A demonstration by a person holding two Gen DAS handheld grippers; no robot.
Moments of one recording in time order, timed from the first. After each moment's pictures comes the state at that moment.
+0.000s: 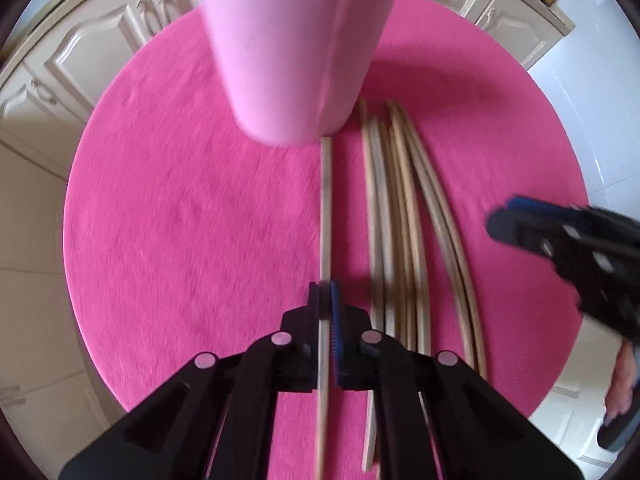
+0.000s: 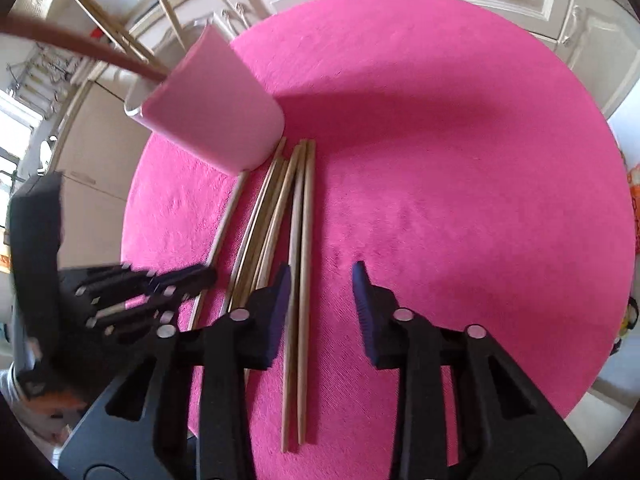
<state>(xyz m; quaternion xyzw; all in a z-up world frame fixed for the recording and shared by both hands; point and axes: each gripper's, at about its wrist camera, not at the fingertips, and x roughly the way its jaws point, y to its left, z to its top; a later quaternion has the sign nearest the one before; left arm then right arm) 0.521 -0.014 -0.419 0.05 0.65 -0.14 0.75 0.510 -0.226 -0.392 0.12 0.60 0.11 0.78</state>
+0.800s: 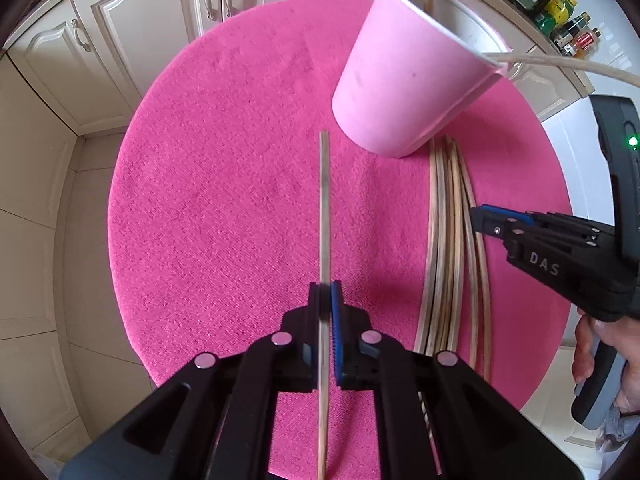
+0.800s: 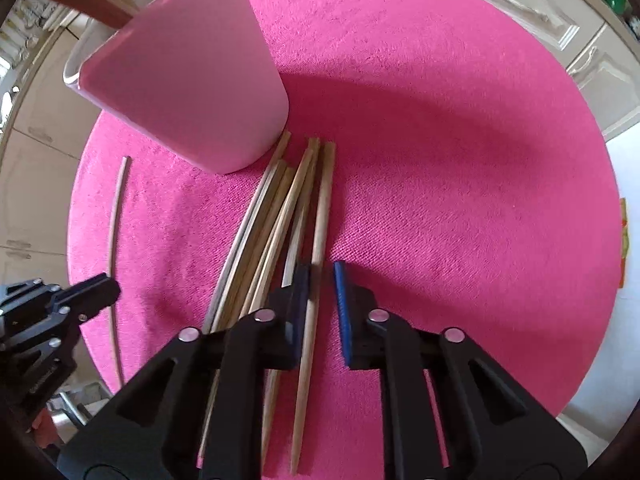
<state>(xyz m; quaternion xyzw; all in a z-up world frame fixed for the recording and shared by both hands) 0.520 0.057 -0.397 -0.03 0.64 -0.11 0.76 0.546 -0.184 -0.412 0.00 0.64 0.07 0.77</state>
